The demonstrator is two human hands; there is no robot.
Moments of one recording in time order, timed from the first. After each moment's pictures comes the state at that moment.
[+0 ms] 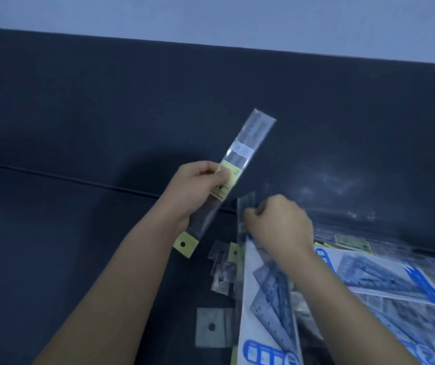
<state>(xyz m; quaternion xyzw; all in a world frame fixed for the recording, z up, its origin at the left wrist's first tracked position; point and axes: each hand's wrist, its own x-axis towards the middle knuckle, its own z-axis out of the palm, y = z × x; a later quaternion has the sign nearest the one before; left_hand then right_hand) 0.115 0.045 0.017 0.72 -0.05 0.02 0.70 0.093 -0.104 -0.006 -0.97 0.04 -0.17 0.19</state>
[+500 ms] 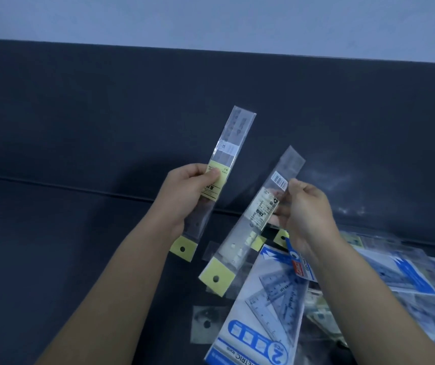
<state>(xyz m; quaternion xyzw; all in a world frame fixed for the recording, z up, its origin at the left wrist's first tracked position) 0.114 0.044 0.014 0.69 -0.03 0.03 0.73 0.095 -0.135 0.011 -0.58 0.10 -0.10 0.80</state>
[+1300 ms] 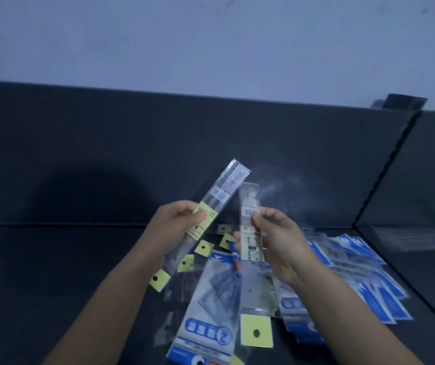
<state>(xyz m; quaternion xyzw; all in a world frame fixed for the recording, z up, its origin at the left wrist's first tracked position) 0.080 0.004 0.030 0.71 -0.11 -0.10 0.69 0.025 -0.179 0.028 -0.56 0.16 -0.06 0.81</state>
